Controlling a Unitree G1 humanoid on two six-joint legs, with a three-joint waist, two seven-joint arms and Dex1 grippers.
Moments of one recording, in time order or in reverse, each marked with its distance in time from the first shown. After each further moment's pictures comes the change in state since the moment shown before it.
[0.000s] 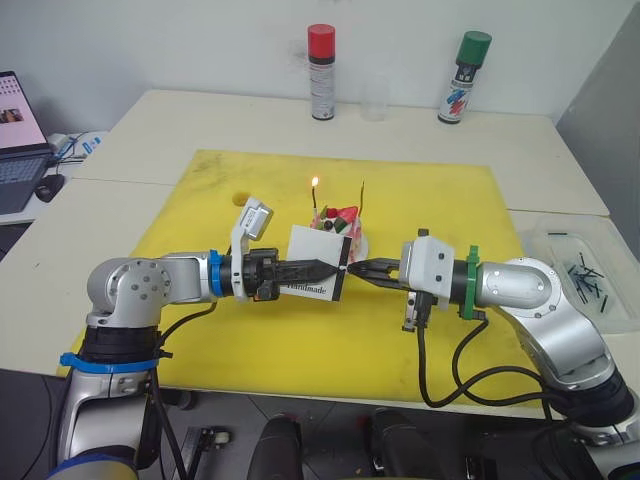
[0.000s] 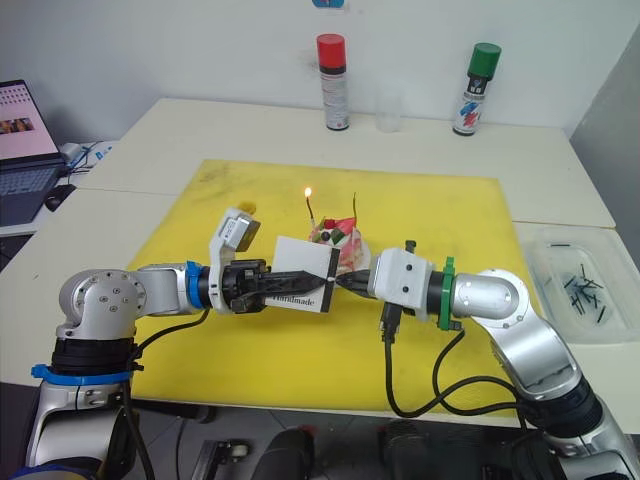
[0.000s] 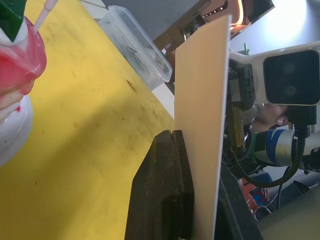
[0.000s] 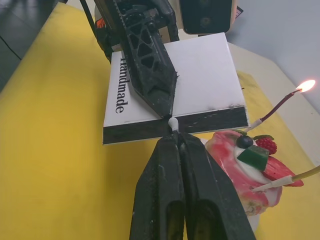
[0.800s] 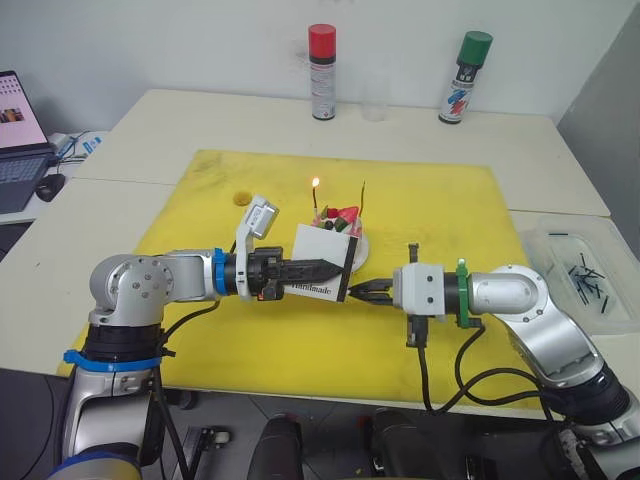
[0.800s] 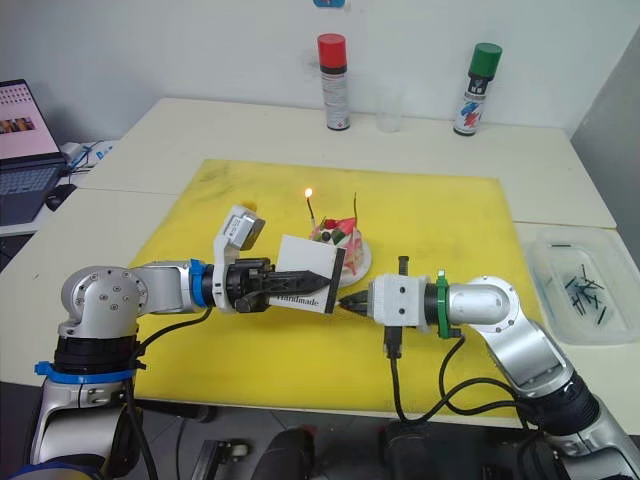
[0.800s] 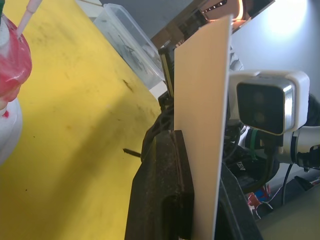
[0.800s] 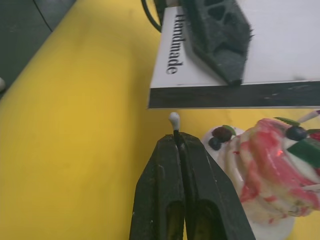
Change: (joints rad) left arm -0.012 -0.014 0.000 -0.023 -0.019 0.017 0.024; right arm 0.024 -0.031 0.075 0.094 -0.063 -0.169 0.105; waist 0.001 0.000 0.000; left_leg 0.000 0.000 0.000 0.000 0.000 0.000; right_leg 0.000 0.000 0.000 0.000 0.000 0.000
